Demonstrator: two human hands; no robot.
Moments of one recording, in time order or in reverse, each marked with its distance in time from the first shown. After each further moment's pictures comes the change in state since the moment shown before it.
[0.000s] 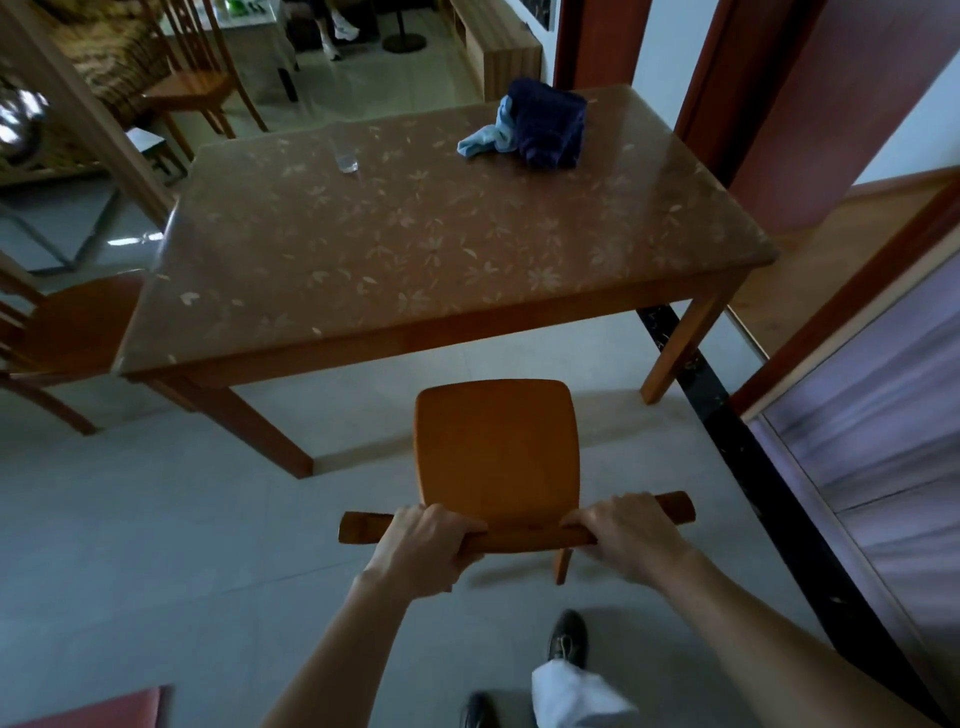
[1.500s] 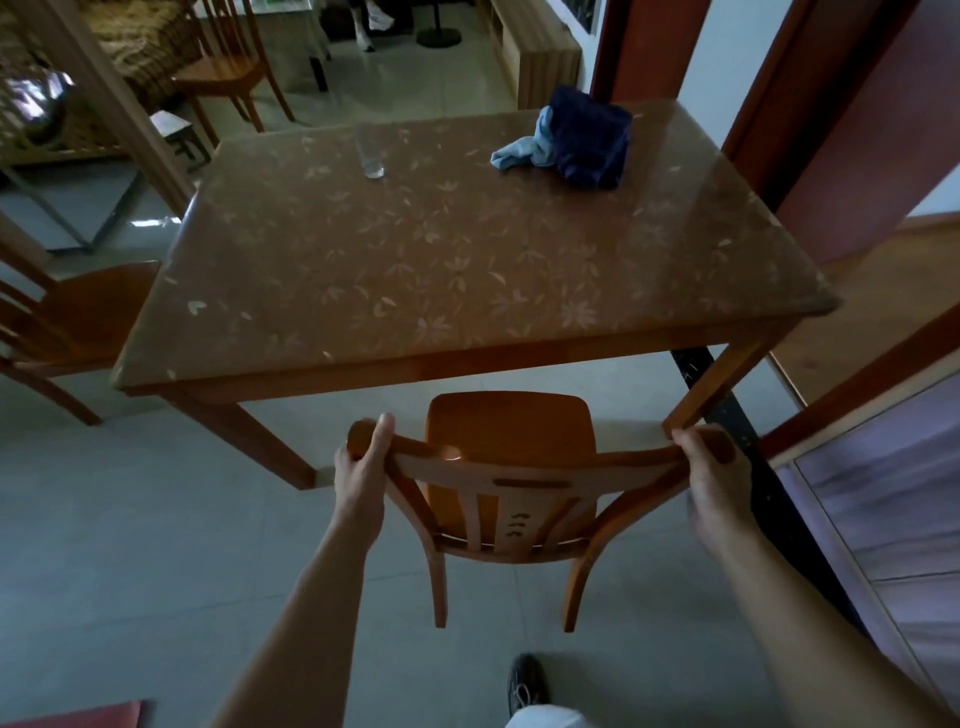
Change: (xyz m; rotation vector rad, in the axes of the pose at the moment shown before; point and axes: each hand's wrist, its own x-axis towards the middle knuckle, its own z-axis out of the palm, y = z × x) left_hand 0.097 -0.120 -0.050 -1.424 0.826 -0.599; right_hand 0.108 0.080 -0.079 1.379 0.742 0.783
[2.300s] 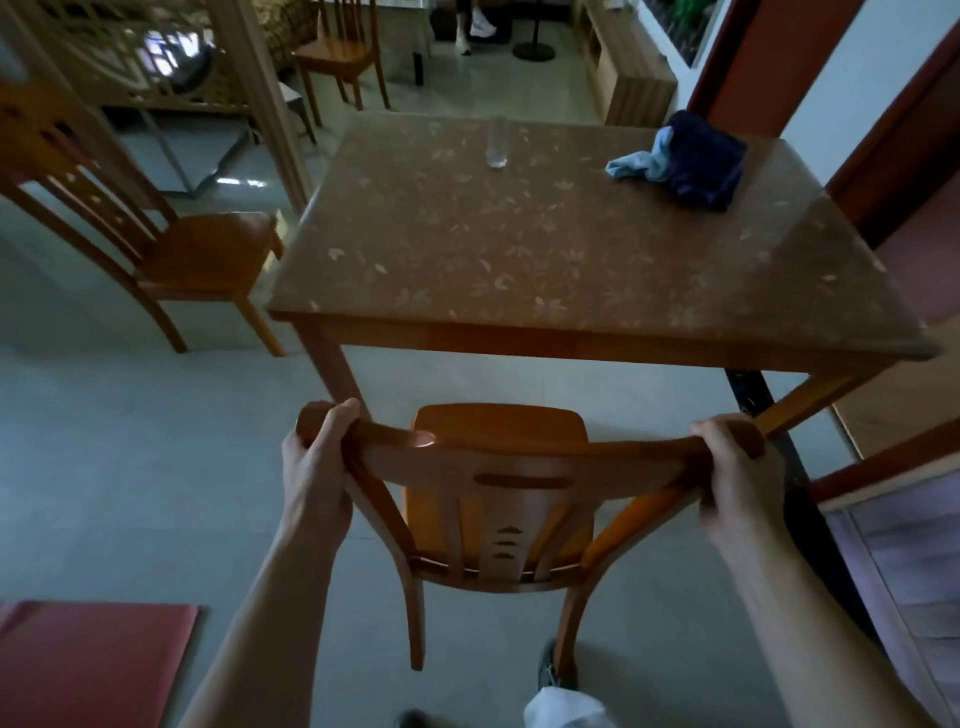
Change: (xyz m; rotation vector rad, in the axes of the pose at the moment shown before) left_hand -0.098 0.069 -0.230 -0.268 0.239 0.072; right_hand -0.210 -0.038 0.119 0.083 -0.147 -0.078
